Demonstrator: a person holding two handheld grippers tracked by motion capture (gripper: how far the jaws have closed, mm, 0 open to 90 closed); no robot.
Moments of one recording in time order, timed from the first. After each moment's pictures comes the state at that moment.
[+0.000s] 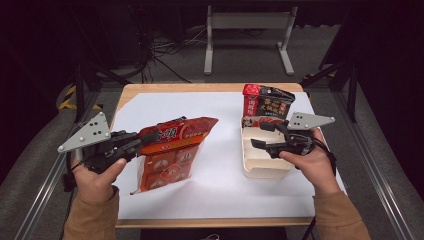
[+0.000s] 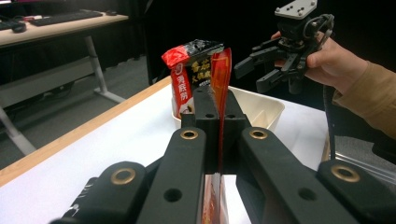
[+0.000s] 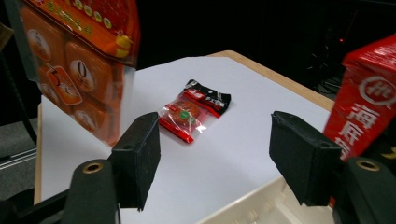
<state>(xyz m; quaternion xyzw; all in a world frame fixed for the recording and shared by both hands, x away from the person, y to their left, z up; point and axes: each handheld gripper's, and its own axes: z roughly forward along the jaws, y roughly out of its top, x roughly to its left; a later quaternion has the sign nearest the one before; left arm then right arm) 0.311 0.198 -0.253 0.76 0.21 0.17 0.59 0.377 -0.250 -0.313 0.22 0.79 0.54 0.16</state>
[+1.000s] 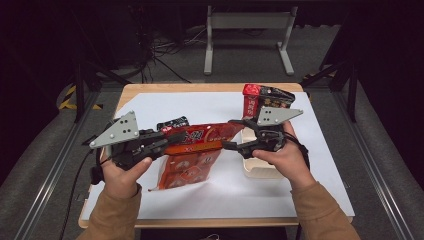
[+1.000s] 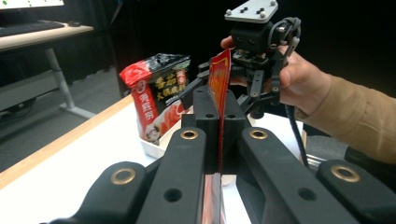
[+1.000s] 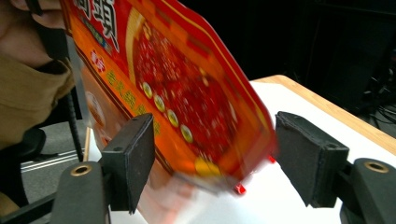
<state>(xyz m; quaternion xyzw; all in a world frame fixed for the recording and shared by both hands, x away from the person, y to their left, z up) 0.321 0.151 -0.256 0.76 0.16 0.13 0.62 0.384 -0.182 -0.298 0.15 0.80 0.58 0.10</state>
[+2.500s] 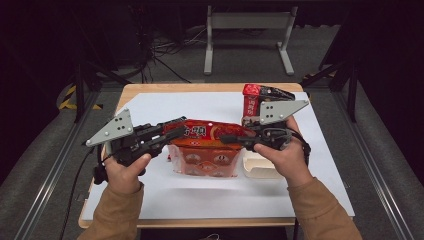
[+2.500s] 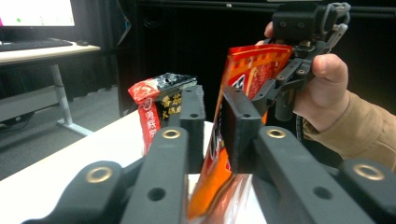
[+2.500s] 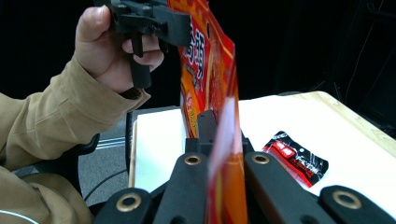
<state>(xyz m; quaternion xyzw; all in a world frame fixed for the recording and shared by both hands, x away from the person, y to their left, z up) 0.333 0.163 -0.267 0.71 0.18 0.13 0.67 0.361 -0.174 -0.251 0.09 0.81 0.57 0.06</state>
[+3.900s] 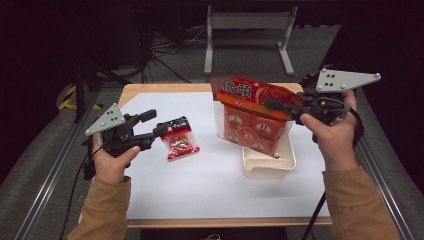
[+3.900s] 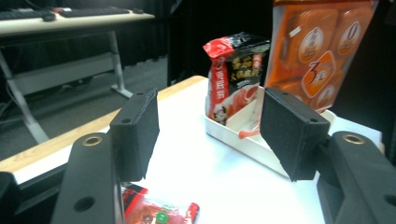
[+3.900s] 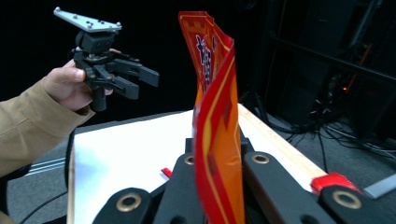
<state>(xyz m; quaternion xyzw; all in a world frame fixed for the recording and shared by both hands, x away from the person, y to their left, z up) 0.369 0.199 -0.297 0.73 0.26 0.19 0.61 0.365 -0.255 -0.189 0.16 0.78 0.58 0.18</state>
